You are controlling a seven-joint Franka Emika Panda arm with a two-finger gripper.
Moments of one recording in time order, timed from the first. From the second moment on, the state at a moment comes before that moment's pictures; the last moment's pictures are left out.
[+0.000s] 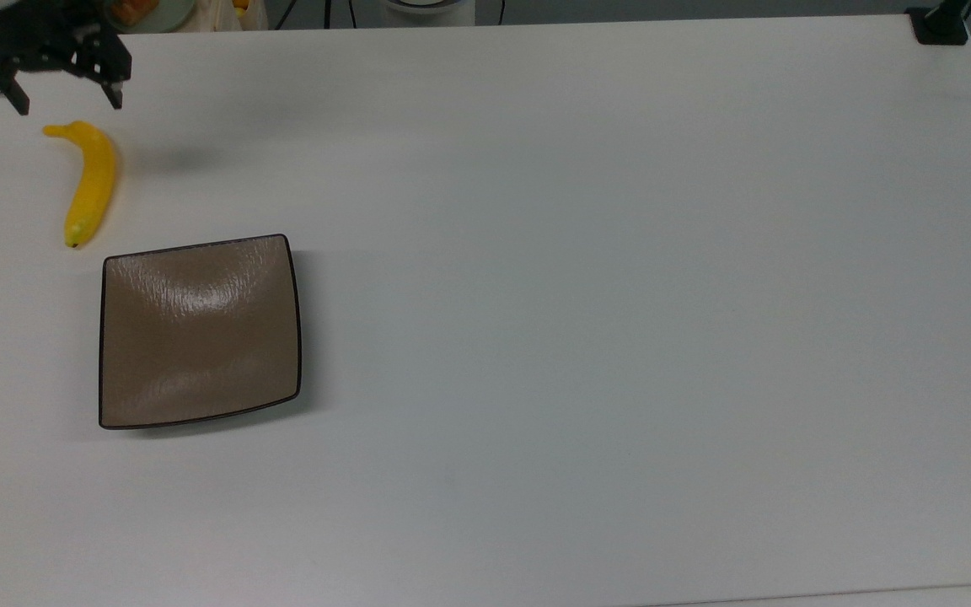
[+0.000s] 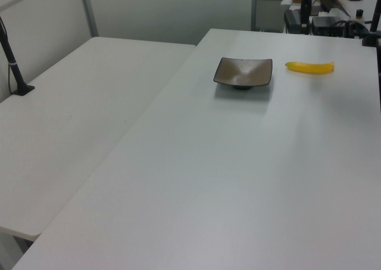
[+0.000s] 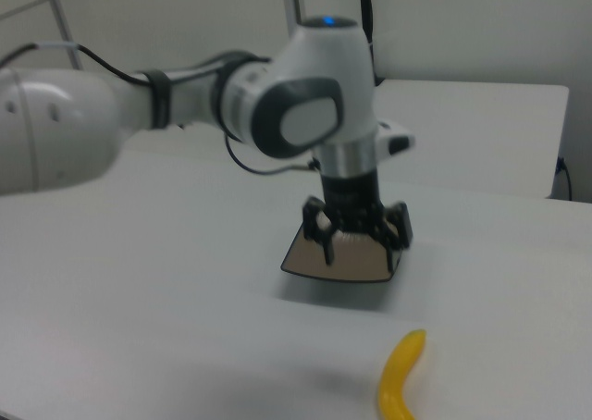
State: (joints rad) arm -0.41 0.27 -0.02 -1.57 -0.06 1.85 -0.62
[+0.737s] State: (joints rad) arm -0.47 0.44 -0.03 -1.58 -0.09 2.00 -0.63
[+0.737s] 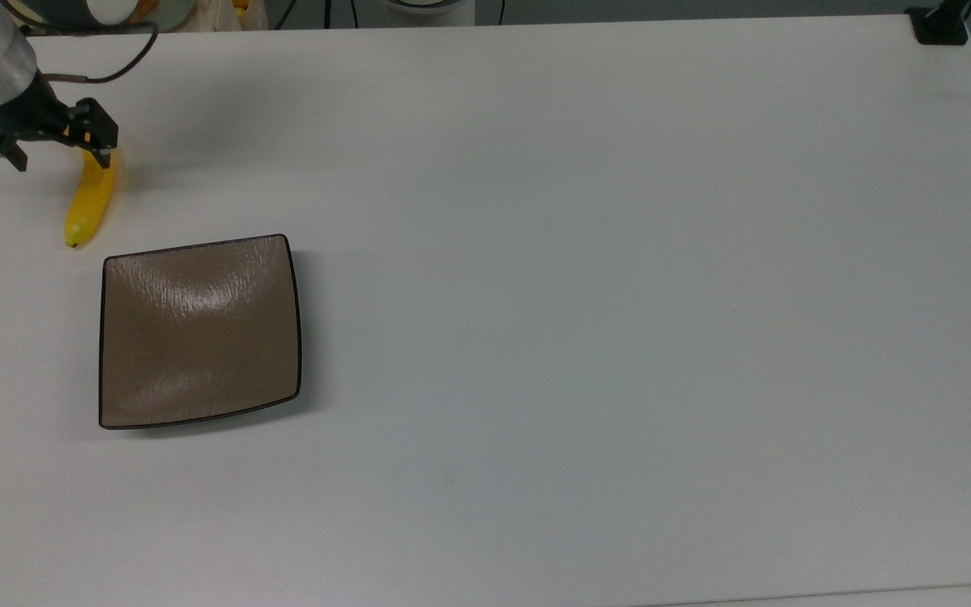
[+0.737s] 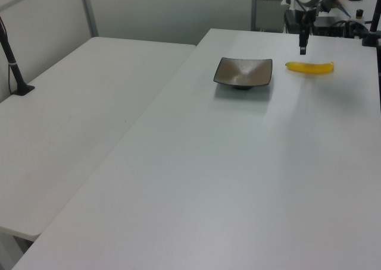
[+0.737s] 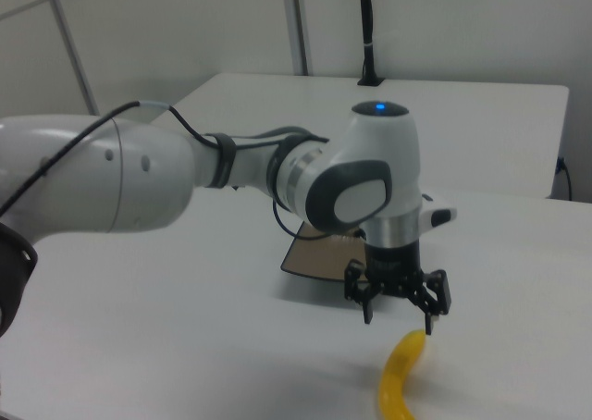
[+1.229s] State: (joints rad) arm -0.47 0.46 -0.03 -1.69 -0.09 2.16 -0.62
